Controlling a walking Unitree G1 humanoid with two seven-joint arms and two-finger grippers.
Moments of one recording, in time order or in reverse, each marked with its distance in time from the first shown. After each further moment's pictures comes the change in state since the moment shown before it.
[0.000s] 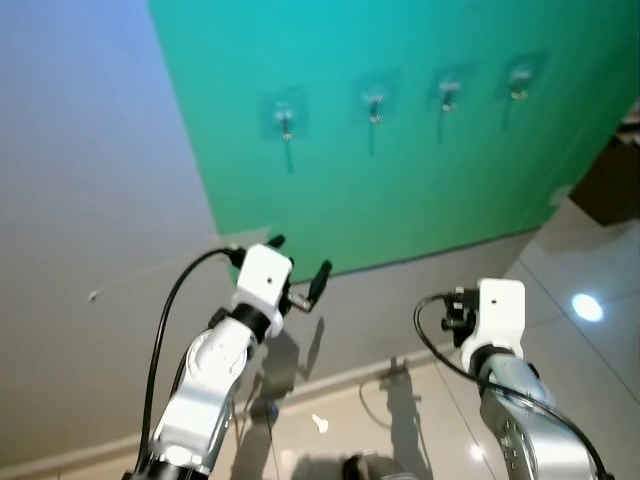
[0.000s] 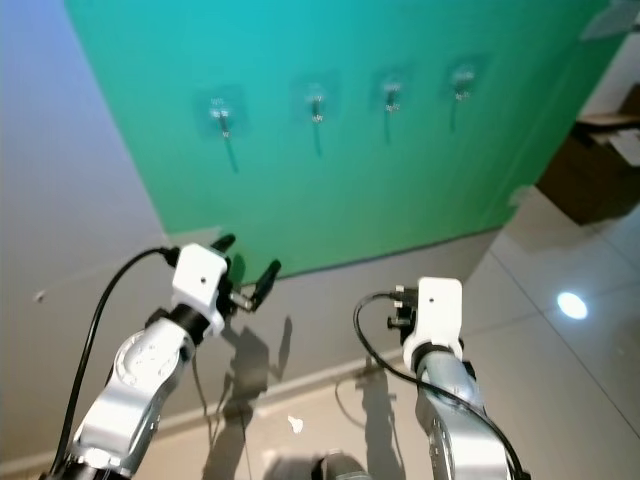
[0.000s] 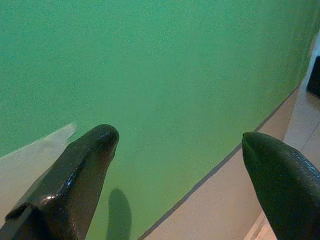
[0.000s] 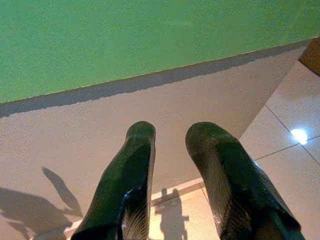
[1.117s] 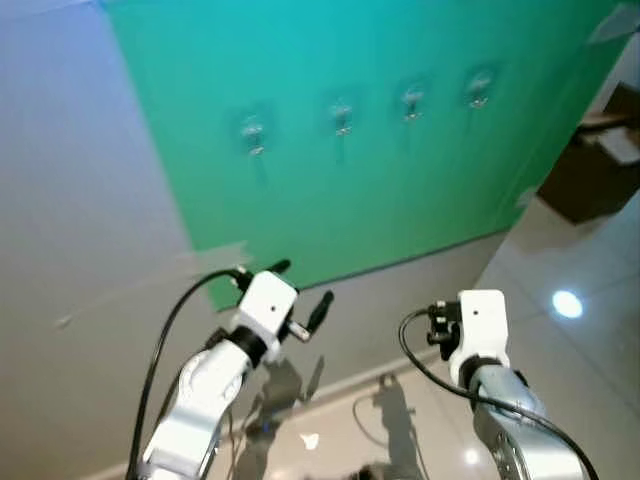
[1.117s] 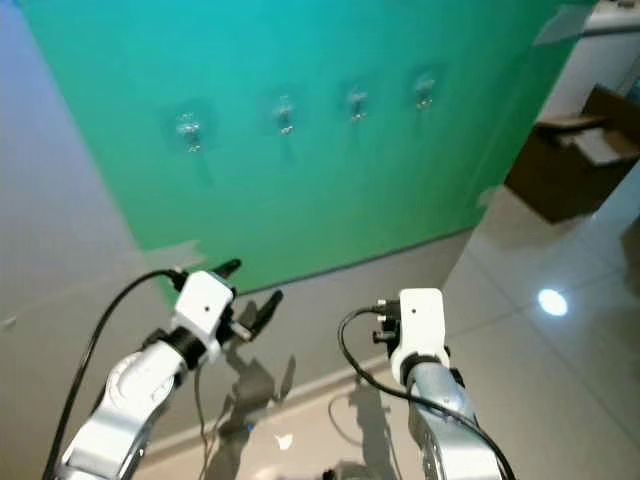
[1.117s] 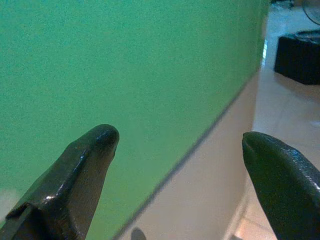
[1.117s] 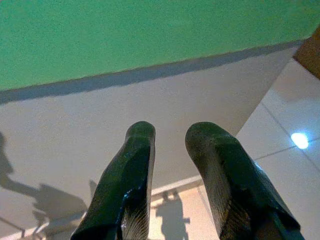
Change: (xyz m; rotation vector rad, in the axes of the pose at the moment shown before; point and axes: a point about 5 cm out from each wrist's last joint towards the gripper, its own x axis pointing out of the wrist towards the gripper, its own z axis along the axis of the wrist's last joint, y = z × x) left arm -0.014 -0.012 -0.013 0.039 0.040 -0.087; right arm -0.008 0.012 -0.008 -0.051 0.030 0.086
